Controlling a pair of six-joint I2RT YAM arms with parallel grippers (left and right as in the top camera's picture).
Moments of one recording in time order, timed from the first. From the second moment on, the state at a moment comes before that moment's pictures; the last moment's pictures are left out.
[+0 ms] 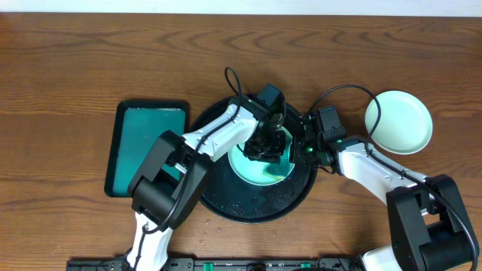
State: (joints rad) left arm -0.65 2.09 1.44 -0.82 0.47 -0.54; right arm 0.33 1.67 0.77 -0.29 -0.27 0.45
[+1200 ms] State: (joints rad) left arm -0.57 2.08 1.54 -1.25 -0.23 -0.66; right arm 0.37 1.68 0.78 -0.29 -0.34 0.47
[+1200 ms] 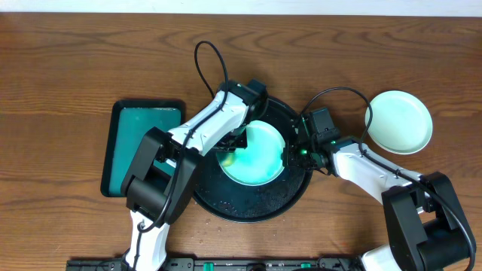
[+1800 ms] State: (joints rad) left arm -0.50 1.86 1.61 -1.32 -0.18 -0.53; right arm 0.37 1.68 0.78 -0.30 -0.34 0.47
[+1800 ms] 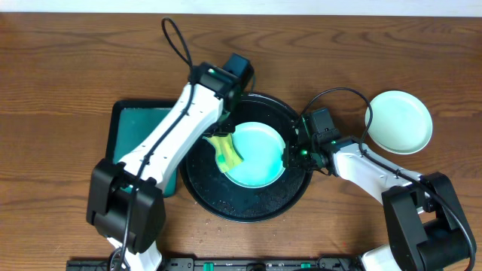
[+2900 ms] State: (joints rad) left arm -0.47 1.80 1.23 -0.91 0.12 -0.43; right arm 0.37 1.68 0.78 -0.32 -0.35 0.46
